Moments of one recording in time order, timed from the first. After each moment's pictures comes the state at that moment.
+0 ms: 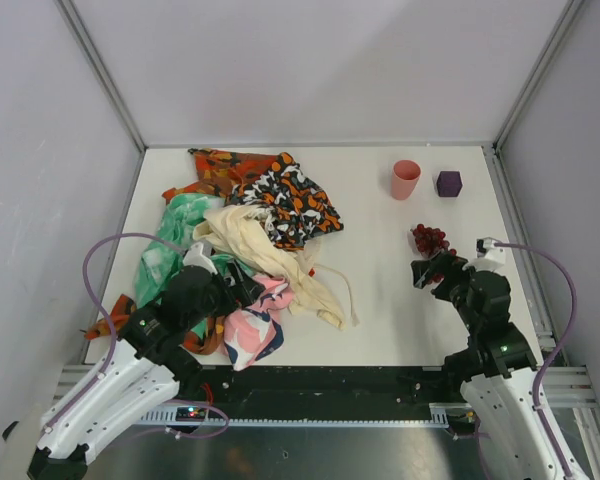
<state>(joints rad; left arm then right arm) -0.64 0.54 0.55 -0.63 -0.13 -0.87 0.25 0.35 0.45 -0.44 0.09 0.54</state>
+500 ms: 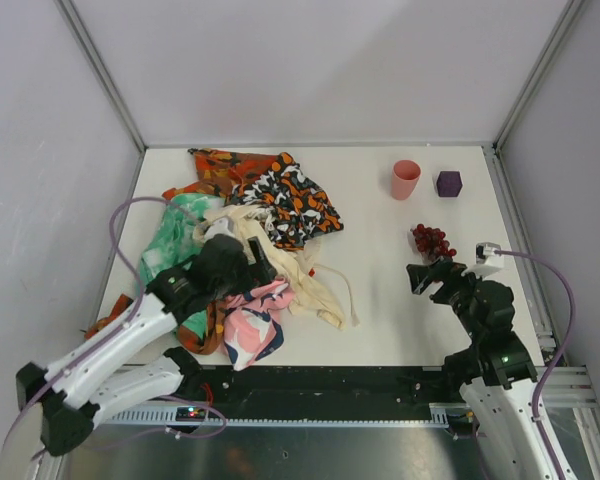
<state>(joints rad) -0.68 0.84 0.76 -0.68 -0.20 -0.89 0.25 0.23 0.40 -0.40 0.01 0.52</state>
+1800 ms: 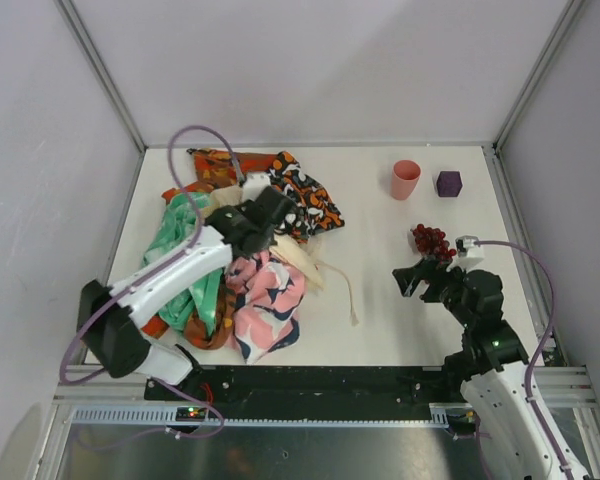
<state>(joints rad) -0.75 1.48 1.26 -0.86 -0.58 -0.69 0.25 0.35 0.38 -0.33 -0.13 0.48</state>
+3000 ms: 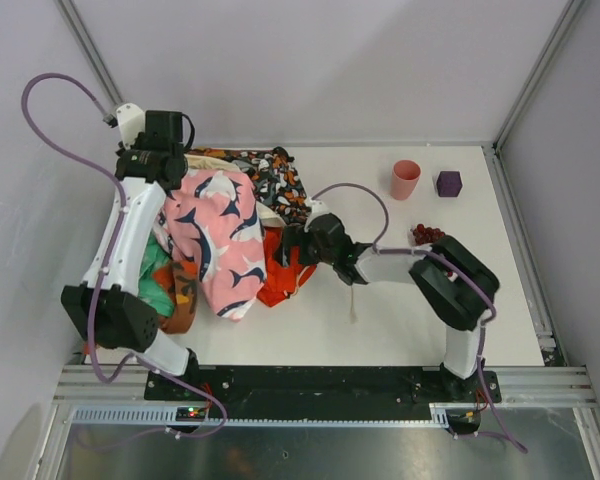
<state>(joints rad) -0.11 1.53 1.69 -0.89 -0.88 -0.53 0.82 1.83 0.99 0.34 -0.02 0.58</state>
